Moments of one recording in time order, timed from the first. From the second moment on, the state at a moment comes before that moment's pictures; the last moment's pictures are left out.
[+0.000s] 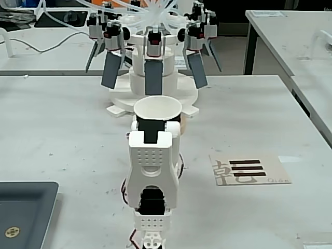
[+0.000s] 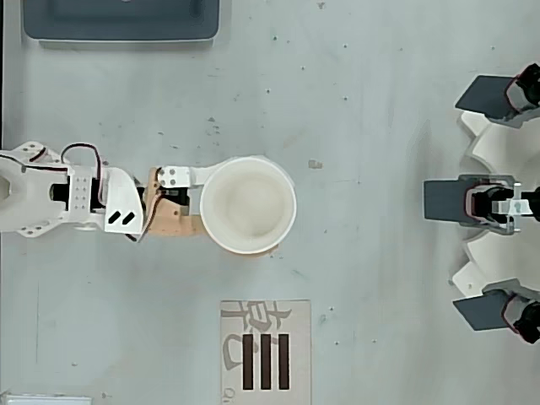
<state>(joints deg) -0.1 107.2 173.3 -78.1 -88.4</state>
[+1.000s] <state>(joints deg) 24.6 99.5 167.3 -78.8 -85.7</state>
